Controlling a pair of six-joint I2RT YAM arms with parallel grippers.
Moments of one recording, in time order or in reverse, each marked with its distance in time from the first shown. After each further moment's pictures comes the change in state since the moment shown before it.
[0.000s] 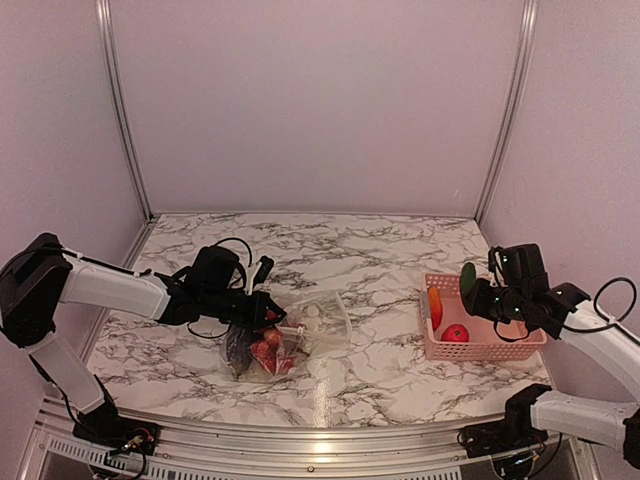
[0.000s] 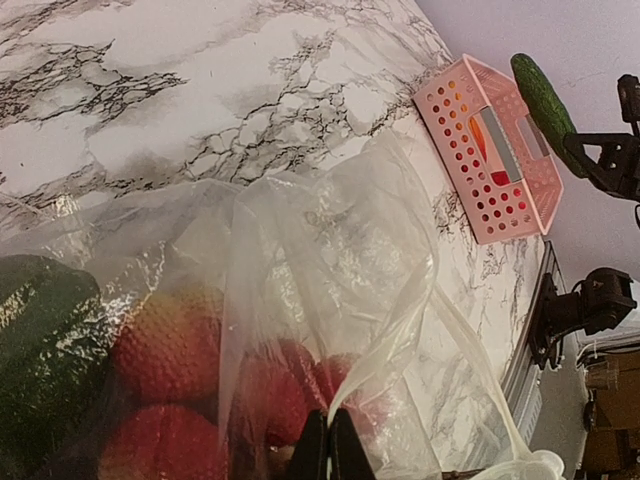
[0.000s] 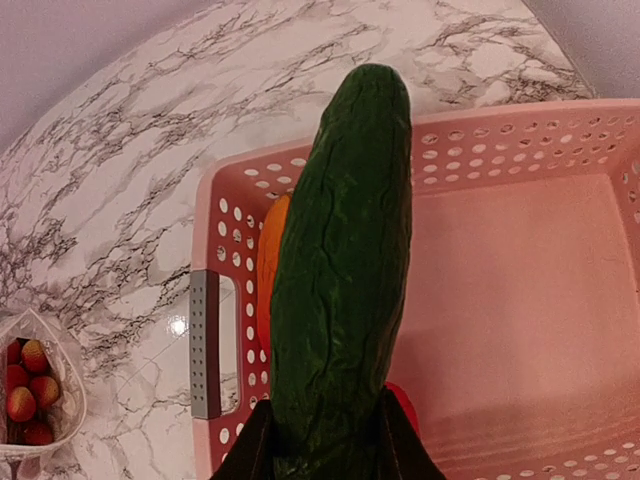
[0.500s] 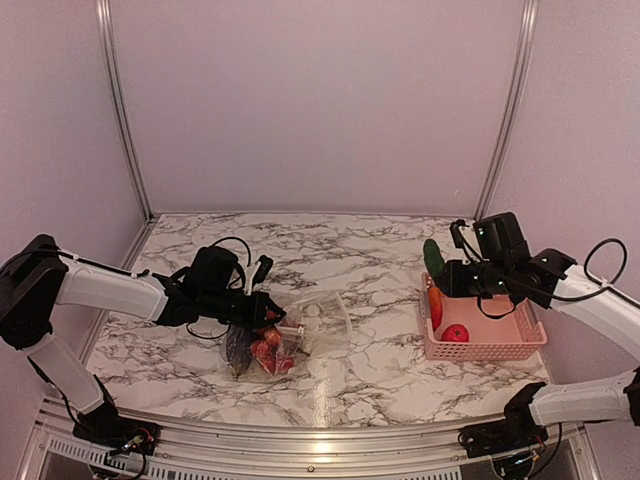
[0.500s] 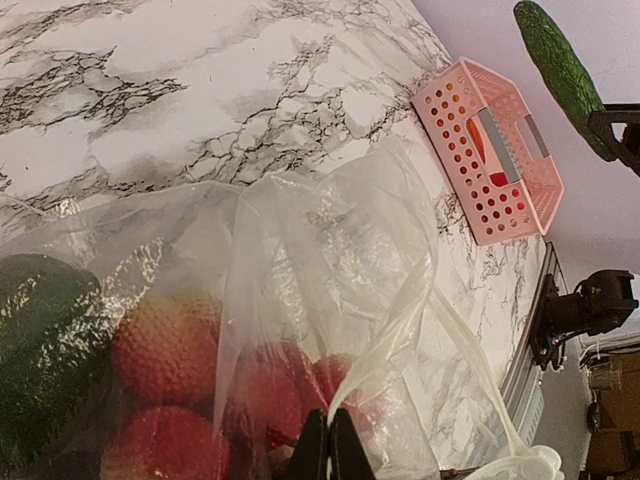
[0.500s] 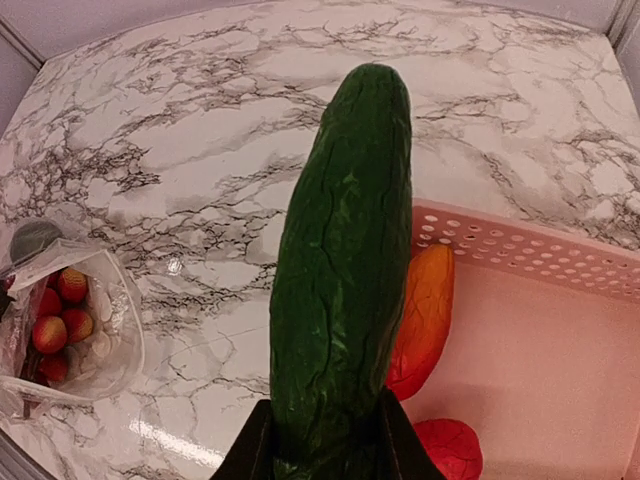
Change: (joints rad) left arm -0.008 -0.015 -0.006 -0.001 -0.017 0.003; right arm 0.220 0.215 0.254 -0.042 -0.016 -0.183
